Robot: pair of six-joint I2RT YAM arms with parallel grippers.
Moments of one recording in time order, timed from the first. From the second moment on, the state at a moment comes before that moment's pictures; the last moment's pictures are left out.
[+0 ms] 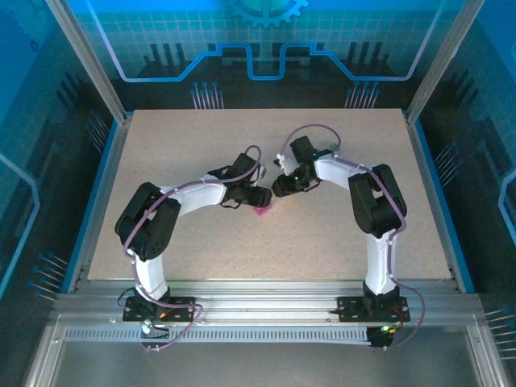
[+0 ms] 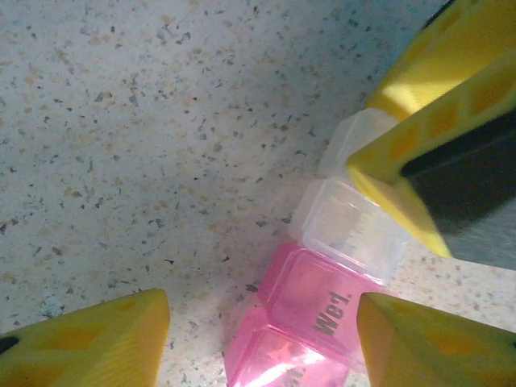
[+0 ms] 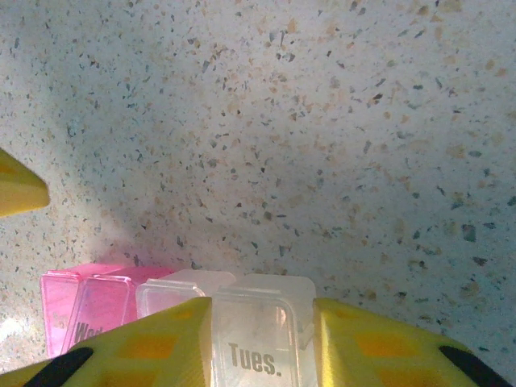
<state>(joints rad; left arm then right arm) -0.57 1.87 1.19 -0.35 0.10 -0.32 0.40 2.07 1.42 -0.57 -0.45 0.00</state>
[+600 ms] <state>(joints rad) -0.63 1.89 1.21 -0.42 -0.02 -0.27 0.40 2.08 1.43 -0.57 -0.45 -0.01</state>
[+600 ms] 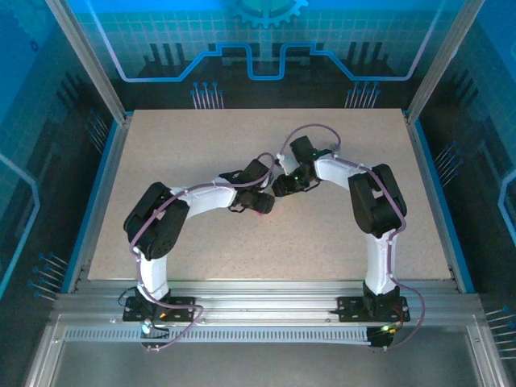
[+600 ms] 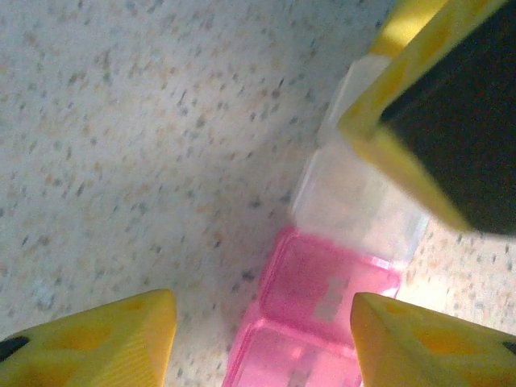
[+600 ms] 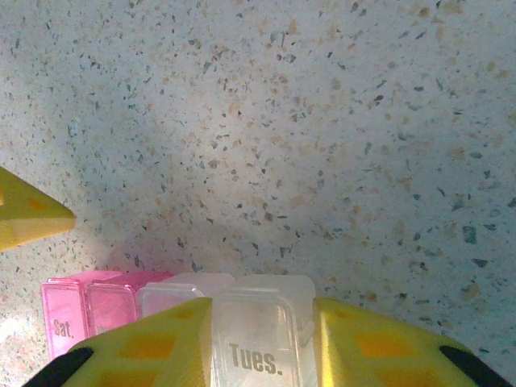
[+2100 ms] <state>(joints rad) -0.64 1.89 1.18 -0.48 0.02 -0.12 0.41 2.08 1.43 -0.57 -0.44 0.00</state>
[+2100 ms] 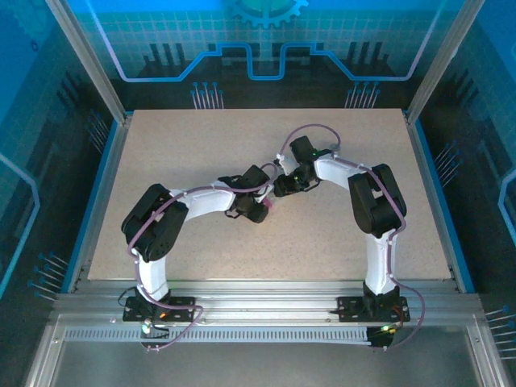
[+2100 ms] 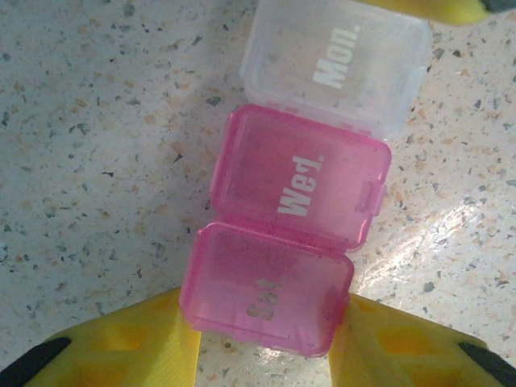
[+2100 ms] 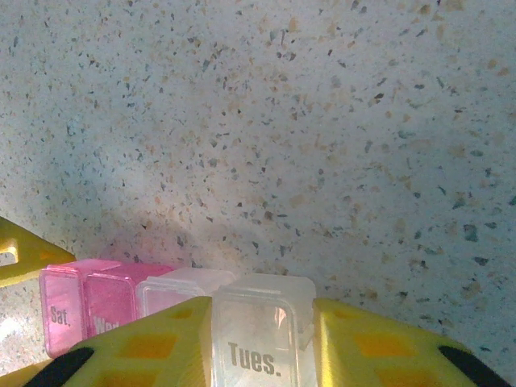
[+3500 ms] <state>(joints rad) -0.50 1.74 1.13 -0.37 0.10 -0.11 0.43 2.09 1.45 -0.60 -0.45 0.04</state>
